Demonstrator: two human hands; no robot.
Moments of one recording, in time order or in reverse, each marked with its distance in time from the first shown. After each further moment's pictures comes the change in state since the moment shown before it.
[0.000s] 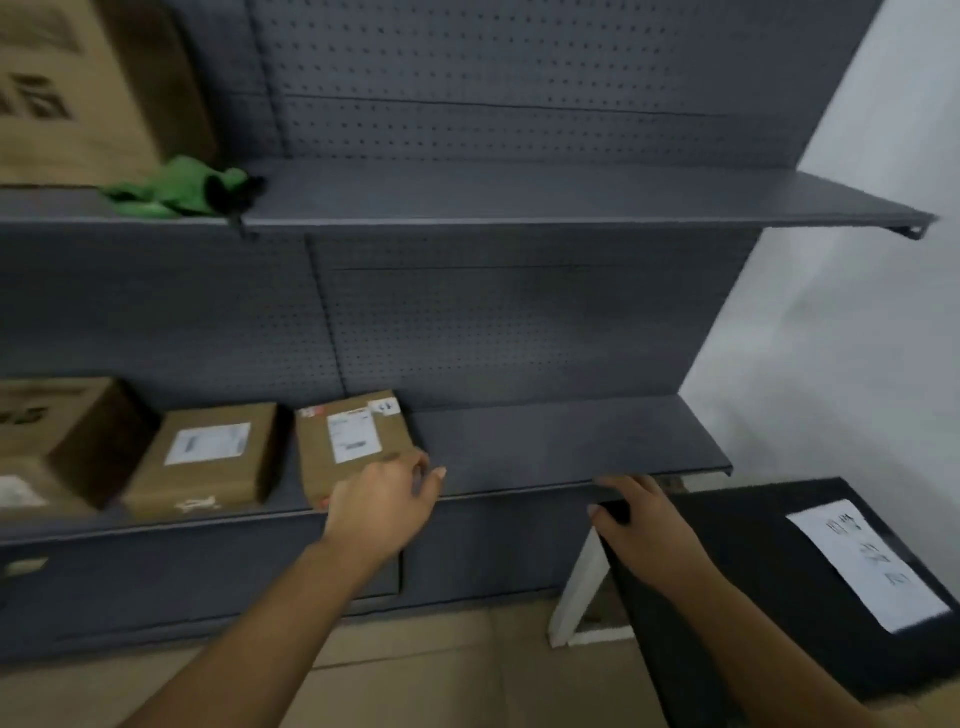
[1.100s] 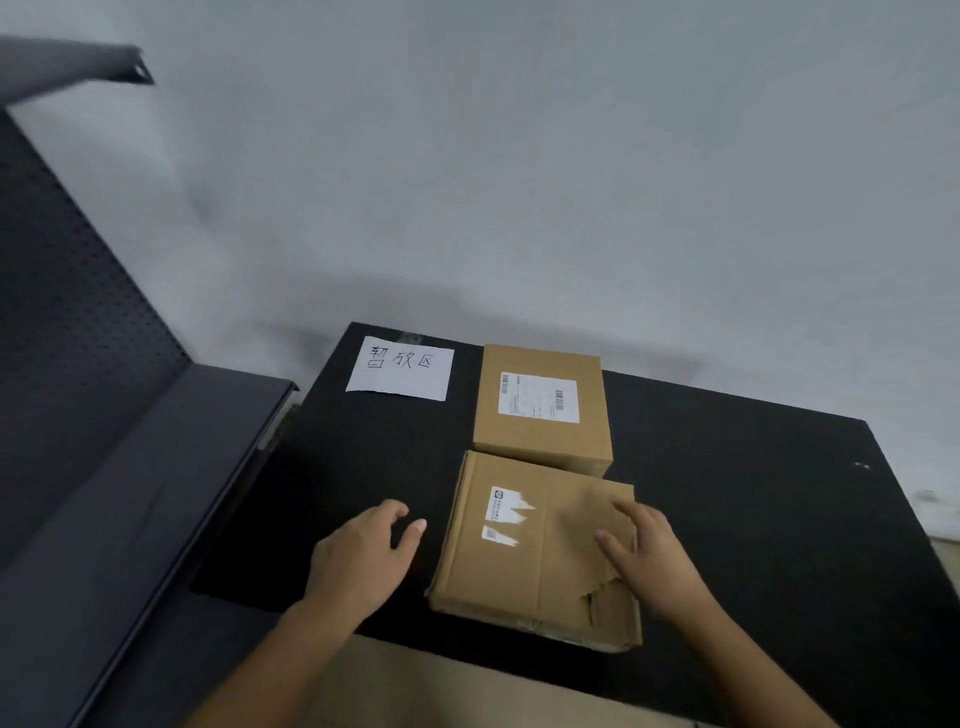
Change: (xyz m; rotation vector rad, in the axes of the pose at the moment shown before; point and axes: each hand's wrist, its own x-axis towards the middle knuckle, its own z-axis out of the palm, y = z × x) left_hand -0.025 0.315 0.242 0.052 -0.670 0.981; right_hand -0.288 0.241 -0.009 0.405 0.531 1.190
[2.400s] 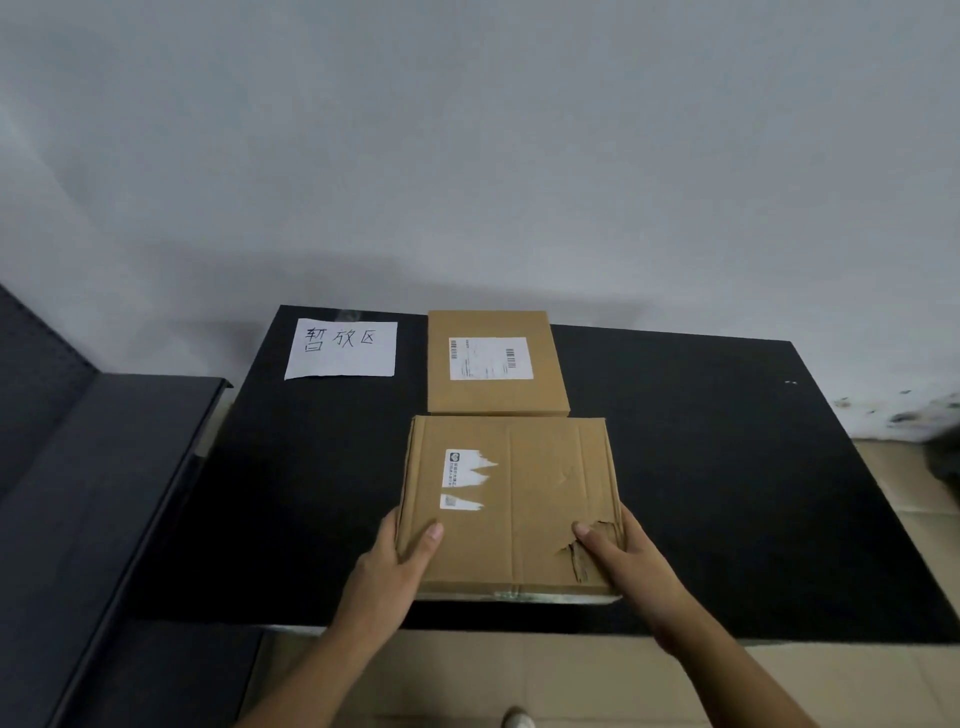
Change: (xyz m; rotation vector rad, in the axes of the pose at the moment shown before) left_hand -0.018 0.005 0.064 -0.604 -0.278 -0.082; right_hand -0.044 0.035 0.039 0.650 -0.104 0.236
